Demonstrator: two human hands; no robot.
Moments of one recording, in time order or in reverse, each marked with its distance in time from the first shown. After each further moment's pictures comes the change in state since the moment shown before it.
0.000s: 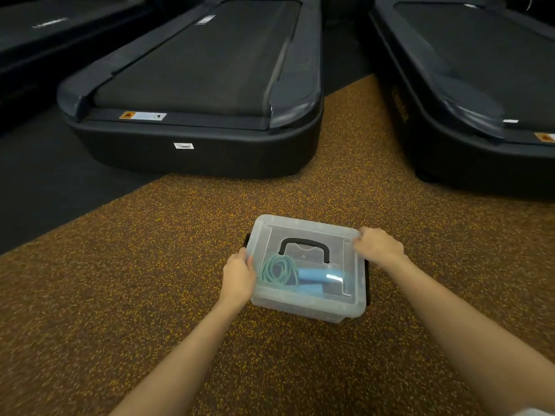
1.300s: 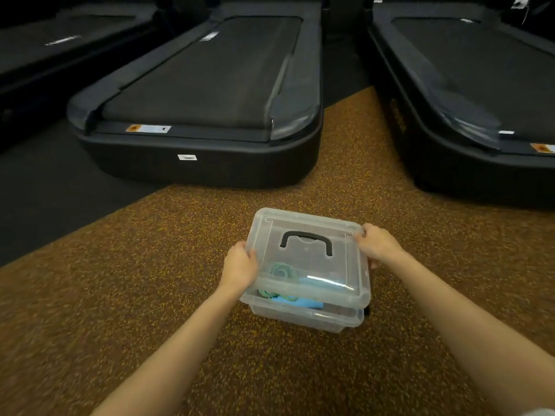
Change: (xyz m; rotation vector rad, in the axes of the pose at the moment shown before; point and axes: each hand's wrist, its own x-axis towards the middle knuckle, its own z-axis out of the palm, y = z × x) left_hand 0.006 0.047 -0.030 -0.040 -0.015 -0.085; right_hand -0.003 -0.004 -0.025 0.176 0.010 -0.072
